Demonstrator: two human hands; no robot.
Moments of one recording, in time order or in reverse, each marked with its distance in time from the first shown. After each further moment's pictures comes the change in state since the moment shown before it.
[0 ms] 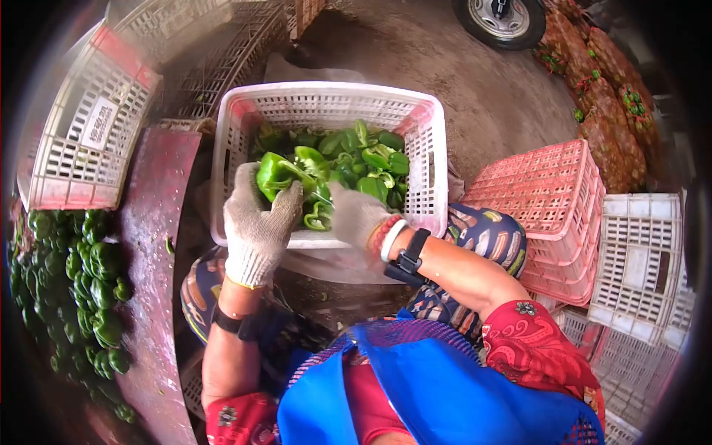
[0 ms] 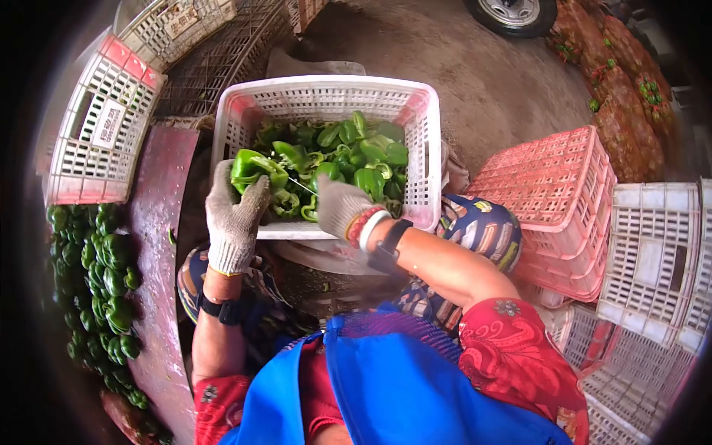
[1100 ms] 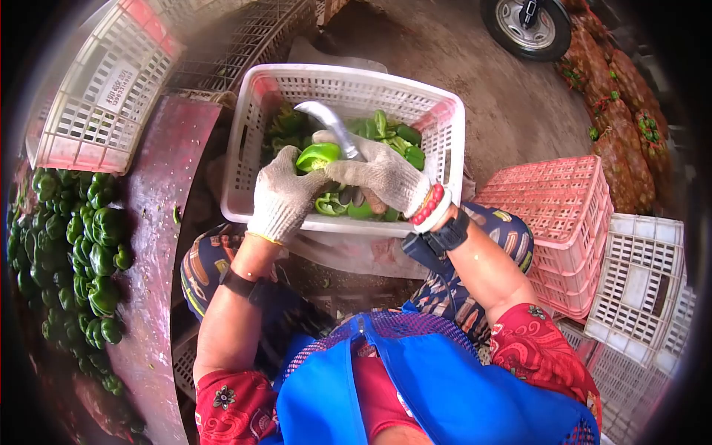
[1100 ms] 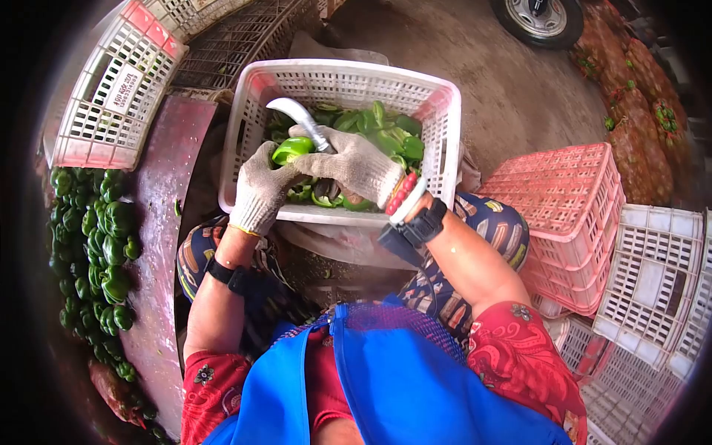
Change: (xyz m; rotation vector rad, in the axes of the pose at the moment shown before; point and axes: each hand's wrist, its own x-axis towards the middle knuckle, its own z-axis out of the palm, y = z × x) left_hand 0.008 -0.020 0.012 0.165 -0.194 -0.163; right_hand -0.032 -0.027 -0.089 1.069 -0.145 -0.340
